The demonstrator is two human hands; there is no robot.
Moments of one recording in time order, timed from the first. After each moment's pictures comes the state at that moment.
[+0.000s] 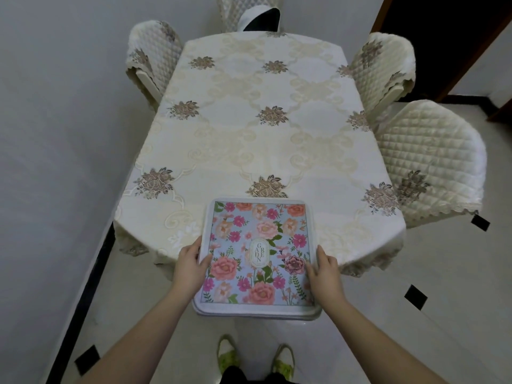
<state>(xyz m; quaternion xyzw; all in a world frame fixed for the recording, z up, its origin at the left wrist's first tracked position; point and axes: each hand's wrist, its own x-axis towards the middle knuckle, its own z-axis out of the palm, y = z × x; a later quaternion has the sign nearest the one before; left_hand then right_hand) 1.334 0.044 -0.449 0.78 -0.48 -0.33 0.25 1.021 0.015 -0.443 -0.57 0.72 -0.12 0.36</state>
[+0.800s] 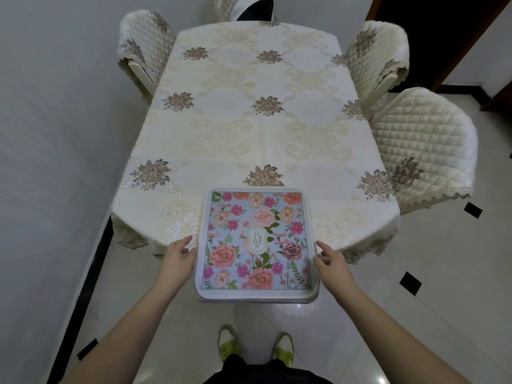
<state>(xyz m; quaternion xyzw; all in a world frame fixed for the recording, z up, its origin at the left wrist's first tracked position) 1.354 0.065 -0.442 0.79 -0.39 -0.38 0.28 0.998 0.026 -0.421 -0.48 0.73 -0.14 0.45</state>
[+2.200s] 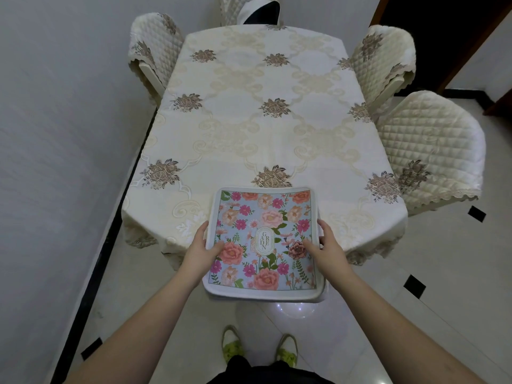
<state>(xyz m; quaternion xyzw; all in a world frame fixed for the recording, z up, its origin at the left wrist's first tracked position) 1.331 0.053 -0.419 0.73 -0.35 -0.49 0.33 1.038 0.013 -0.390 -0.49 0.68 -0.21 0.50</state>
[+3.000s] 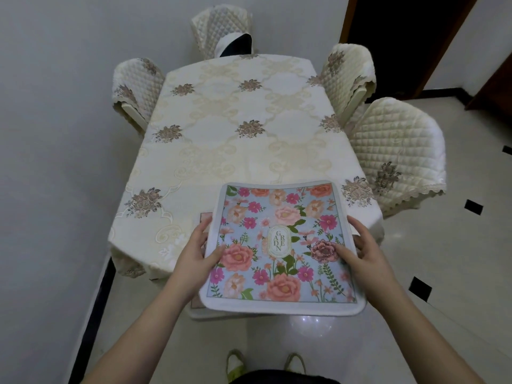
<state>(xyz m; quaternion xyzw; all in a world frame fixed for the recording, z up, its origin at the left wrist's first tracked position) 1.266 0.052 -0.325 0.65 -0.47 -0.47 0.37 0.931 0.039 -0.318 -0.42 0.60 -0.39 0.55</state>
